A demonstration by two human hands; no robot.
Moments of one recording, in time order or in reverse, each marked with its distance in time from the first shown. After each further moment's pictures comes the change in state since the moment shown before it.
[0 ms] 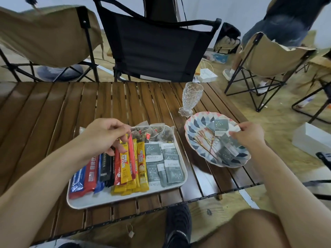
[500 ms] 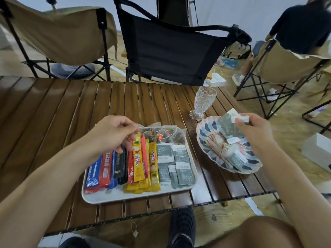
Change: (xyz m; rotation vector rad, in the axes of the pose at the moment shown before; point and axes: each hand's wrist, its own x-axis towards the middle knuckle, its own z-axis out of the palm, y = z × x) left_hand -0.001 -0.011 -0.015 -0.010 0.006 0.040; right_hand -0.015 -0.037 -0.001 0.557 -0.002 -0.124
